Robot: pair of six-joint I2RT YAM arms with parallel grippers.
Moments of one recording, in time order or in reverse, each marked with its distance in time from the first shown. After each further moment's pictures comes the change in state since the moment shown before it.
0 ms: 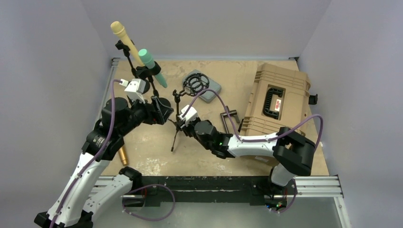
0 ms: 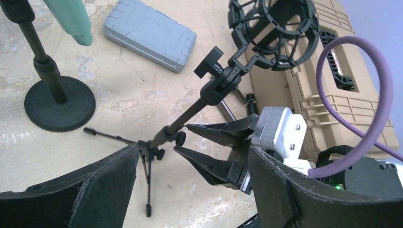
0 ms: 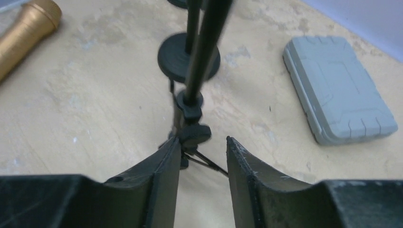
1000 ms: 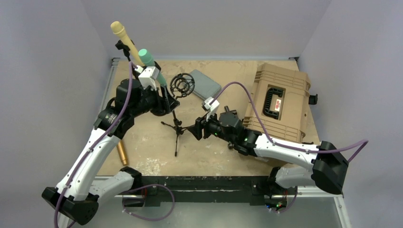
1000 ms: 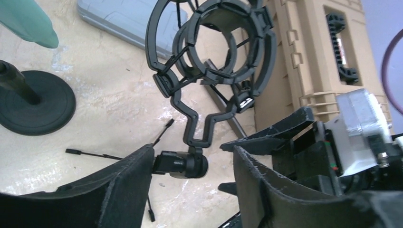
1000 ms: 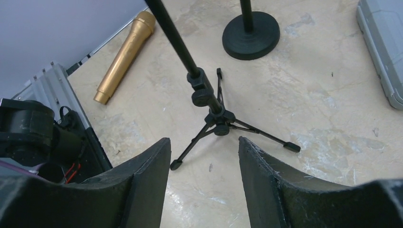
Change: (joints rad) left arm 0.016 0.246 0.150 -0.034 0.101 0.007; right arm -0.130 -0.375 -0.126 -0.288 -0.407 0.347
